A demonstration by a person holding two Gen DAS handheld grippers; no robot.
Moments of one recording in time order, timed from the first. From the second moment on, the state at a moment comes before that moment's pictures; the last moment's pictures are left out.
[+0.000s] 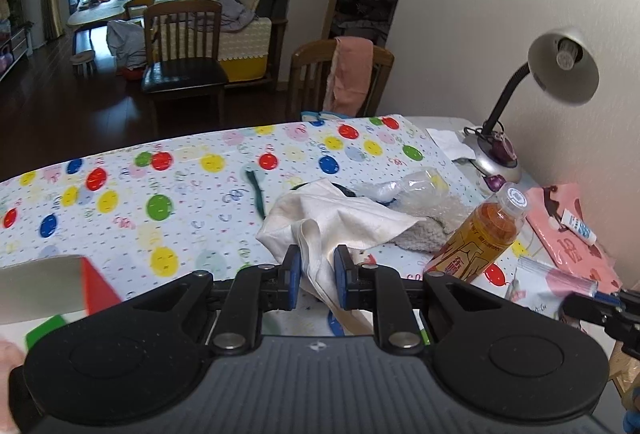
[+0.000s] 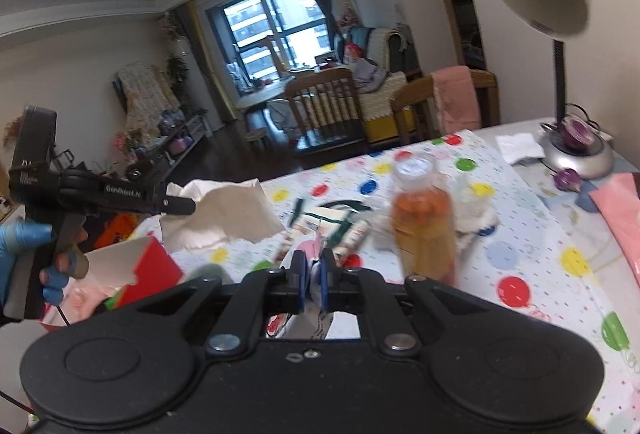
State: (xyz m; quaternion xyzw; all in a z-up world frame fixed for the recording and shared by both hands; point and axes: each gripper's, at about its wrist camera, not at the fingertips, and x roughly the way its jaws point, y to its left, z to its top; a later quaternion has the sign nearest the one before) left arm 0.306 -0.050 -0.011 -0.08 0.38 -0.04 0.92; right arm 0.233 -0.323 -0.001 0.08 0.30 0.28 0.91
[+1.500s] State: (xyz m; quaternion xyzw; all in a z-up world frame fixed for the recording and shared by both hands) left arm 0.145 0.243 -0.023 -0.12 0.37 0.12 0.91; right arm 0.216 0.018 -0.016 0.04 0.36 0.44 0.82
